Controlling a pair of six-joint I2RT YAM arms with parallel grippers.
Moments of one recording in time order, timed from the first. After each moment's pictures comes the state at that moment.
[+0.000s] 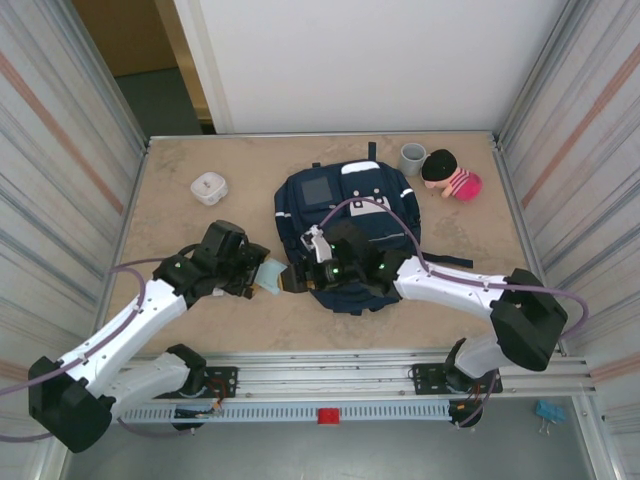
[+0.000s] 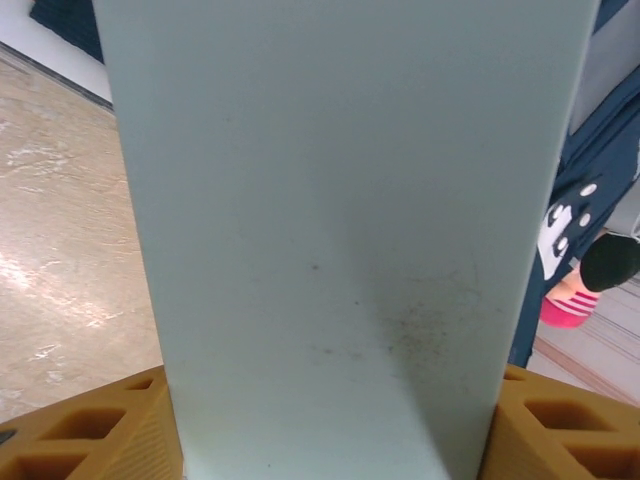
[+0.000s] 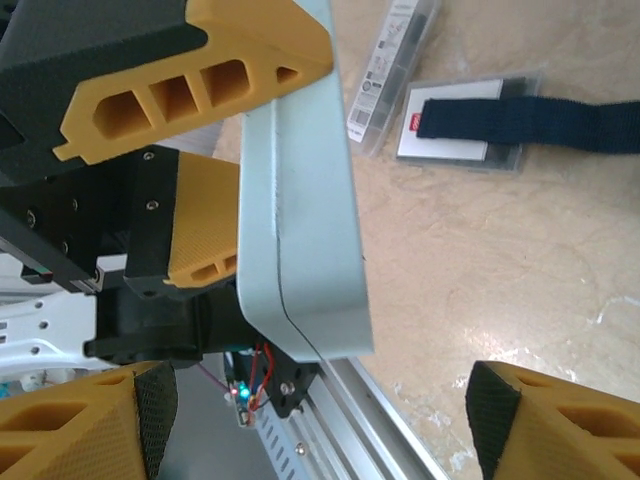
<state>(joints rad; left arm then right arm) -0.58 0.99 0.80 -0.72 0.09 -1.64 0.95 1.46 0.91 -0.03 -0.46 0.80</state>
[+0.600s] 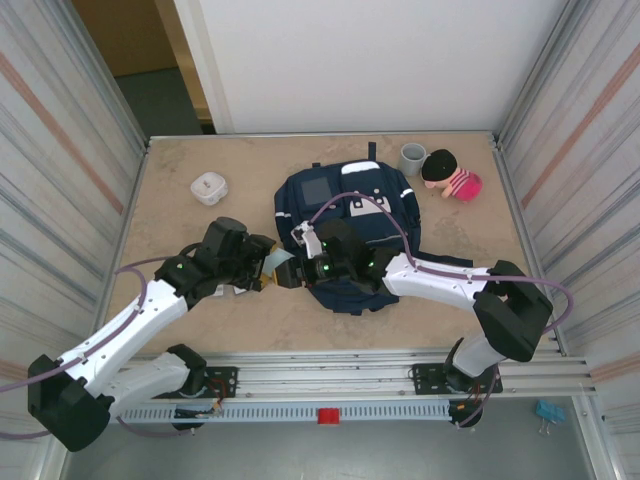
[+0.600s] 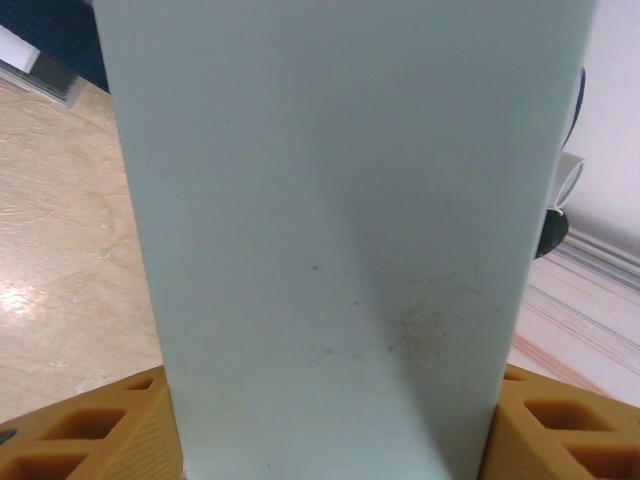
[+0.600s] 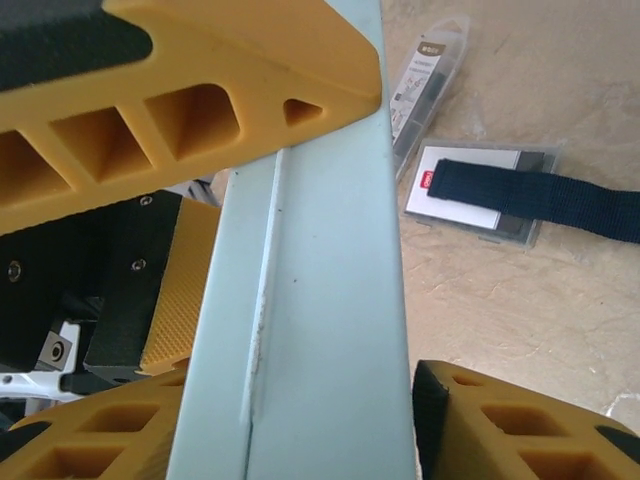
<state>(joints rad) -0.60 0.99 0.80 -0.60 0.11 -1.70 0.96 1.53 0.94 0.06 -0.42 0.75</state>
